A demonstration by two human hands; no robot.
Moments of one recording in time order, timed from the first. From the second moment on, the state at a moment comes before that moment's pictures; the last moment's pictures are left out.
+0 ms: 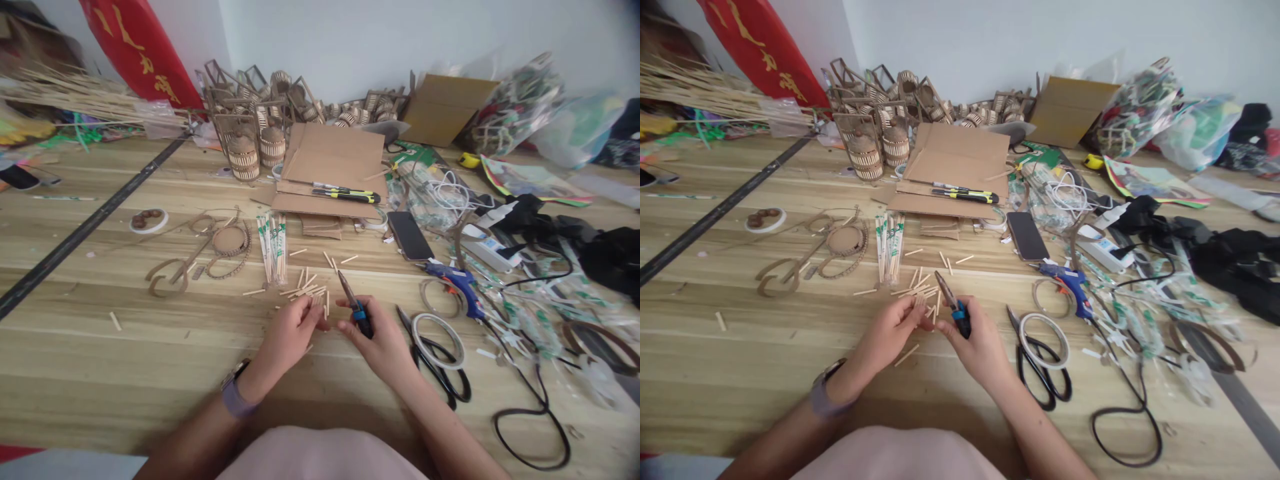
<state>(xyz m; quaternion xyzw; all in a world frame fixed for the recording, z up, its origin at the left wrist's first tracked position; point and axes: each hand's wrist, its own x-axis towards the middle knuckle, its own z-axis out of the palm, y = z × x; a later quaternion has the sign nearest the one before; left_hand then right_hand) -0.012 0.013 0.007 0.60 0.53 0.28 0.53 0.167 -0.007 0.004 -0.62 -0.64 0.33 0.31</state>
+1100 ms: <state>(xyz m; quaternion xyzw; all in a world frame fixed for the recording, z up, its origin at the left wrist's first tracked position) -0.039 0.087 0.019 0.71 0.70 -0.01 0.09 0.198 0.010 -0.031 -0.68 -0.71 -0.13 0.09</state>
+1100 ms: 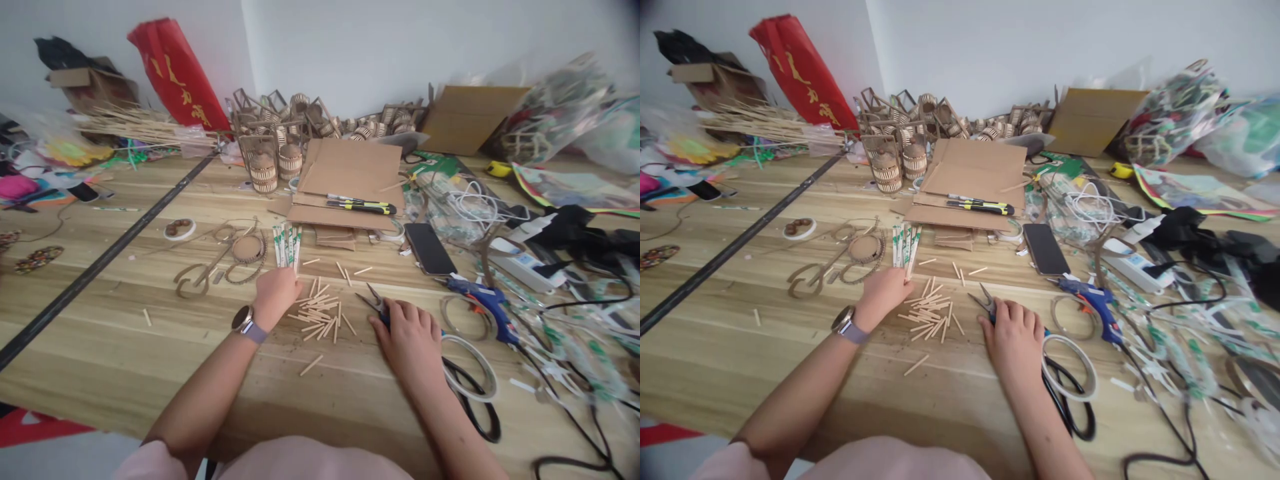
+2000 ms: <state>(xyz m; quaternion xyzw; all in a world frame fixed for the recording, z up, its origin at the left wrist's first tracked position) 0.002 -0.017 0.003 0.73 0.49 0.18 0.44 0.216 0.019 -0.005 -0.52 -0.28 0.44 0.68</state>
